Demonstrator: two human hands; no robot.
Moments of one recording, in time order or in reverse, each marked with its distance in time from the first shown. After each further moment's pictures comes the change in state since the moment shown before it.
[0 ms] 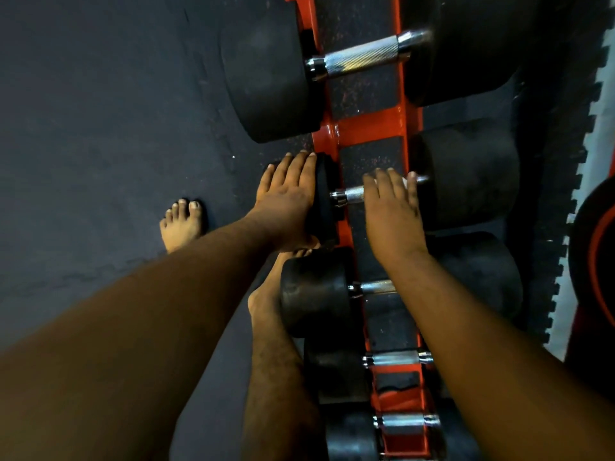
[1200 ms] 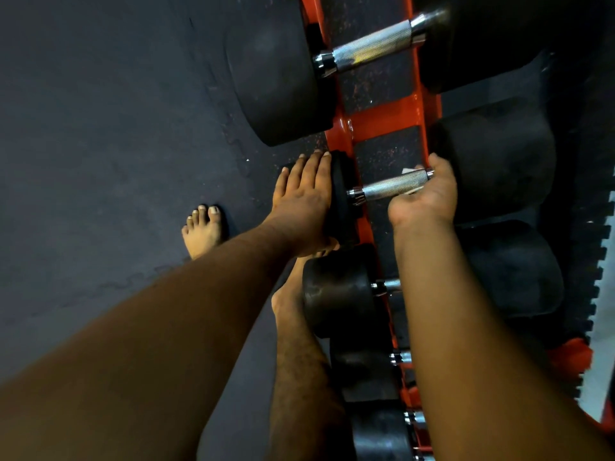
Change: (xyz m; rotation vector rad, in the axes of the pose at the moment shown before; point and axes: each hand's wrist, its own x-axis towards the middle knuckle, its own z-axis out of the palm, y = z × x) left_hand 0.001 -0.001 0.000 -0.007 -0.018 0.012; right_hand 0.045 -0.011 -0.032 2.391 0.417 1.383
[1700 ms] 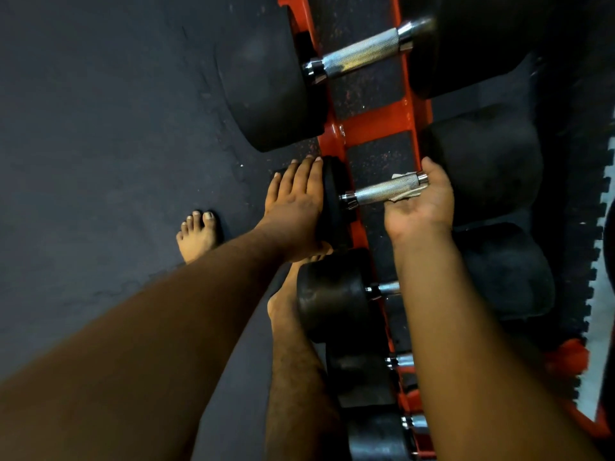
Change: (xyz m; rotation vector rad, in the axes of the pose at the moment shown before) left_hand 0.000 0.001 0.002 0.004 0.009 -0.012; right_hand 0.007 -0.003 -0.012 -0.006 -0.106 0.024
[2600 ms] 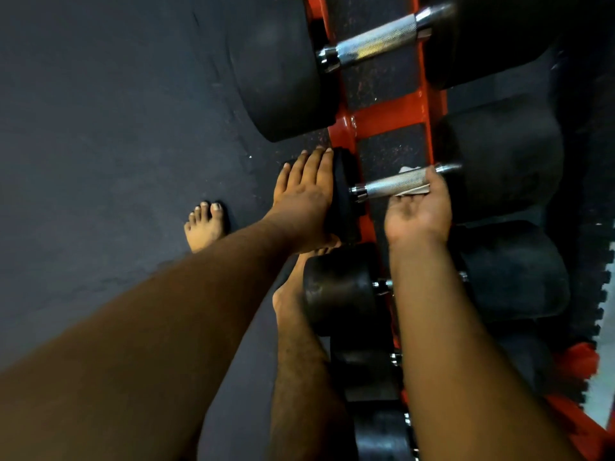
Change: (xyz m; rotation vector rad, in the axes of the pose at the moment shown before) left_hand -0.001 0.000 -0.002 0.010 -0.003 -0.010; right_hand -0.004 0.020 -0.010 0.144 0.029 0.024
